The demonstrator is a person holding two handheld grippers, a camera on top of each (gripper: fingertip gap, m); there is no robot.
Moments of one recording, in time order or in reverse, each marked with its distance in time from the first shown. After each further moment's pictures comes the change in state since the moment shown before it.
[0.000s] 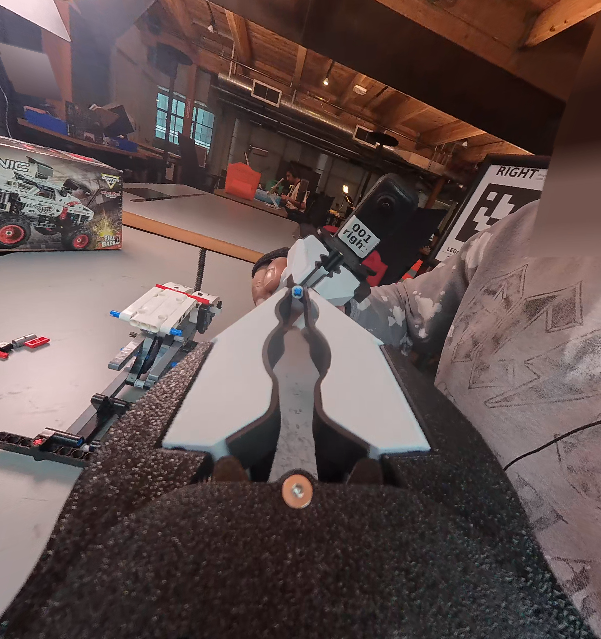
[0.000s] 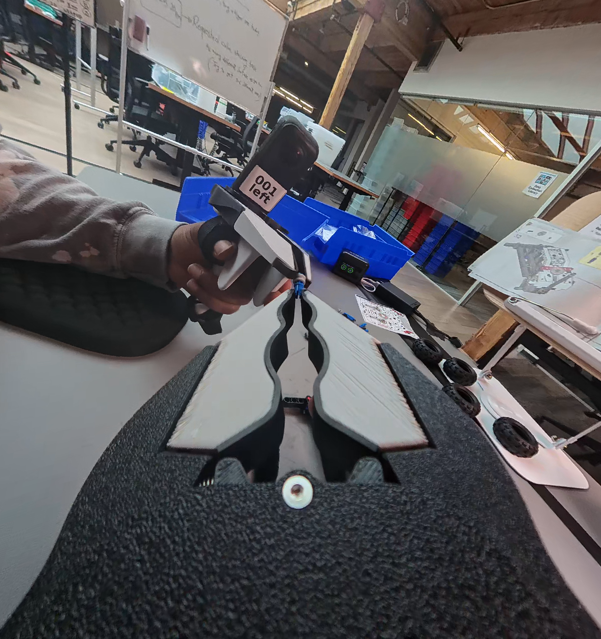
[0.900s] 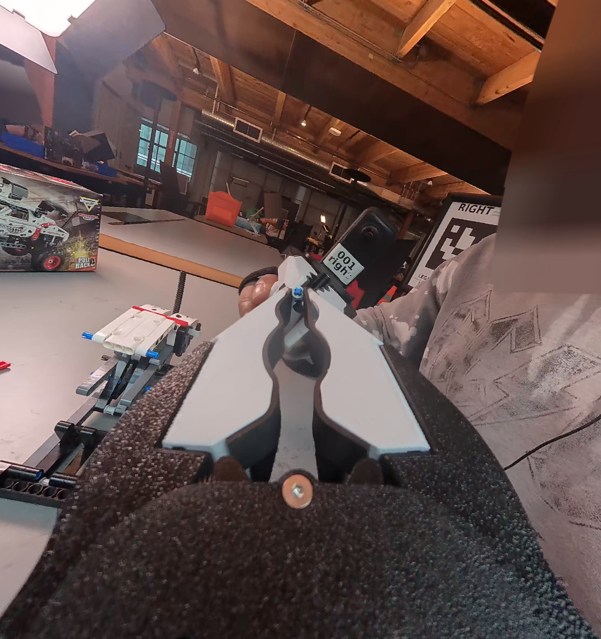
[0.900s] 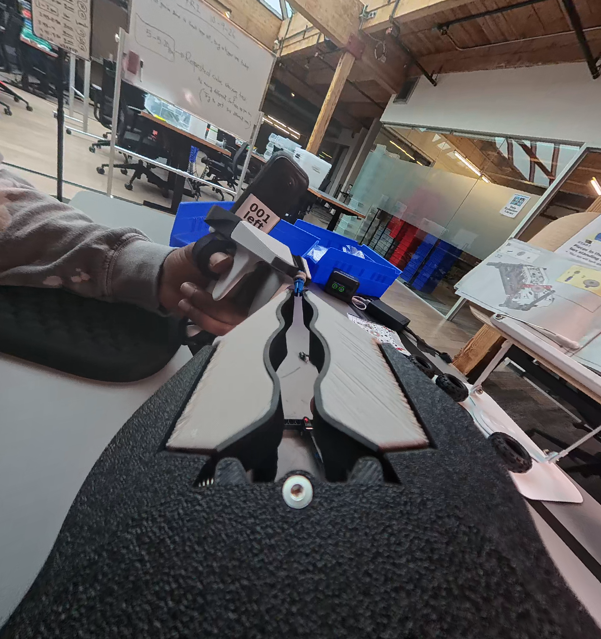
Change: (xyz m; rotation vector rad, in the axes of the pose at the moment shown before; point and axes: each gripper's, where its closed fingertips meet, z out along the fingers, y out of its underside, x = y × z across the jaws) left arm 0.012 -0.014 0.000 0.094 0.066 -0.040; right arm 0.000 -0.015 0.004 0.062 0.039 -0.006
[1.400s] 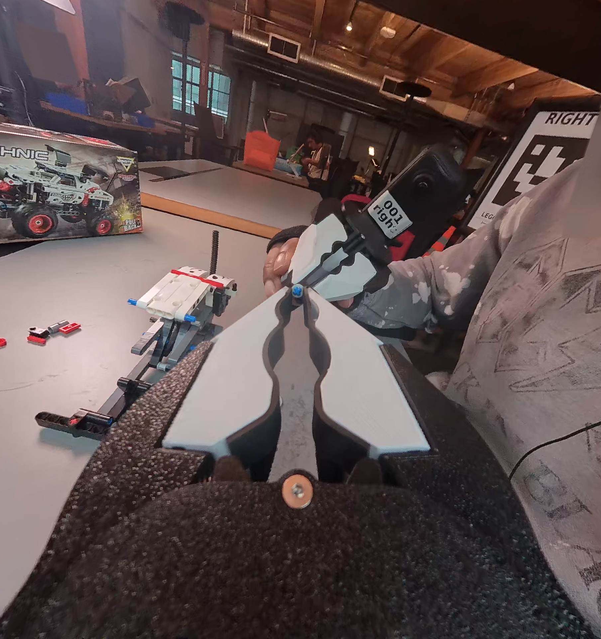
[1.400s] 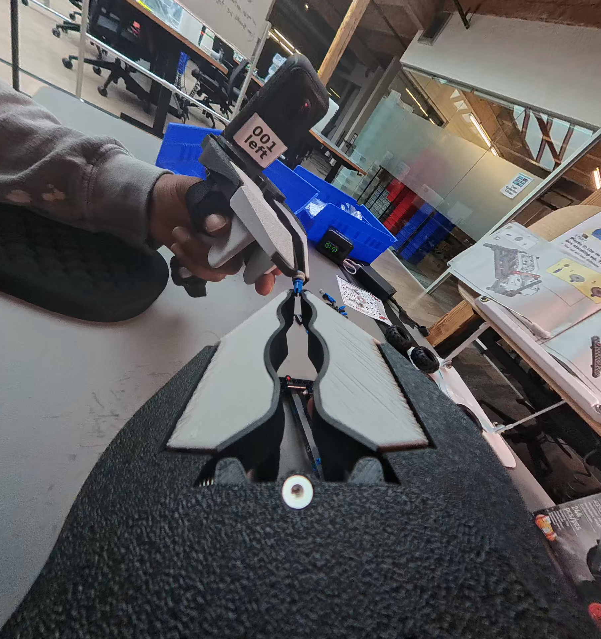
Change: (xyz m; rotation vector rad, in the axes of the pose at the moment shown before) left arm -0.016 0.022 -0.002 -0.187 -0.127 0.104; right arm 0.000 0.024 -0.004 -0.163 -0.008 -0.141
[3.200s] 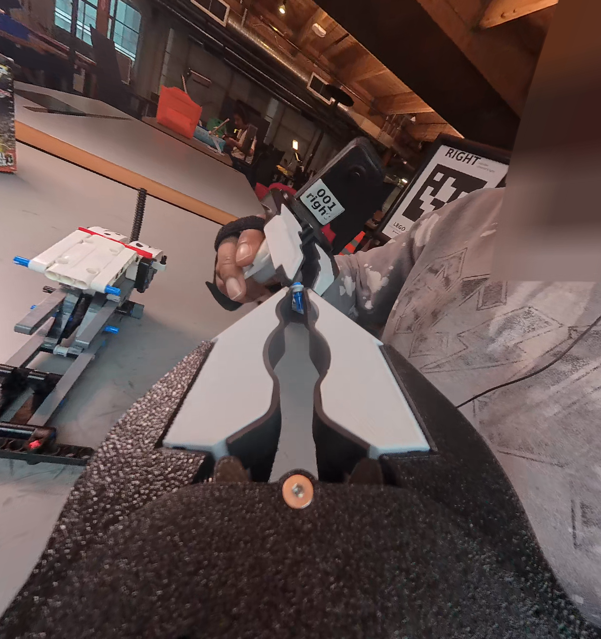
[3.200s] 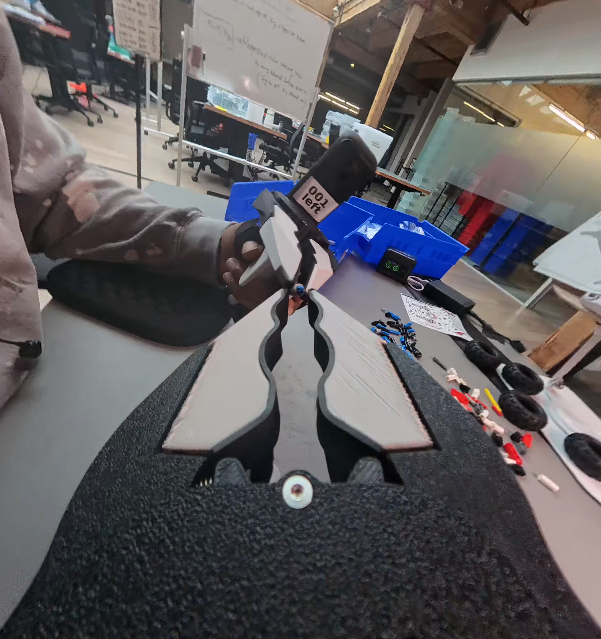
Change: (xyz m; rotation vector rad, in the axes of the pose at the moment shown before) left arm 0.018 0.013 0.000 -0.044 0.225 -0.214; right arm -0.020 -0.008 -0.008 0.122 -0.182 0.217
